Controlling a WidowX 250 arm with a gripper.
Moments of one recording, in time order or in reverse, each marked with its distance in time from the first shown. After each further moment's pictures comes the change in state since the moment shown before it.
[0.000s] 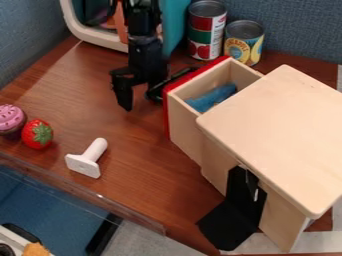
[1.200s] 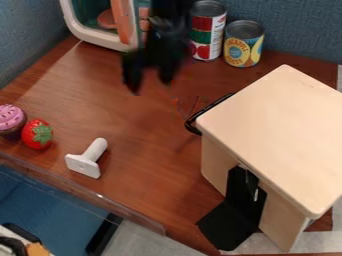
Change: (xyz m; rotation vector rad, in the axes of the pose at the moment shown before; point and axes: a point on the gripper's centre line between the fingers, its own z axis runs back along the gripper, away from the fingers) arm 0.010 -0.014 0.057 0.007 0.319 0.090
